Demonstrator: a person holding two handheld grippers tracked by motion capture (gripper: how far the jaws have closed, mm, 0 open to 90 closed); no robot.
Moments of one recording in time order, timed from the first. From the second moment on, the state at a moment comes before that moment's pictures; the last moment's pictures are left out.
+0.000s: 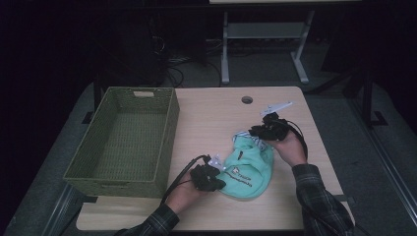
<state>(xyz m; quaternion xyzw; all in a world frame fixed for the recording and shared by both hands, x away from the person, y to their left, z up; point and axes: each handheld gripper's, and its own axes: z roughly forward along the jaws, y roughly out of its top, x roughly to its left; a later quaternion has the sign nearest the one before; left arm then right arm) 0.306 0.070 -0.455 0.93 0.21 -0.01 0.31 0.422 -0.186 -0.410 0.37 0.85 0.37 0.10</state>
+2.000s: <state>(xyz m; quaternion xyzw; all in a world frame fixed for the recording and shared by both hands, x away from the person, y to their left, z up) 0.306 0.071 -0.454 0.93 0.21 -0.02 0.30 0.468 -0.152 -0.431 0.39 0.84 0.34 0.16</state>
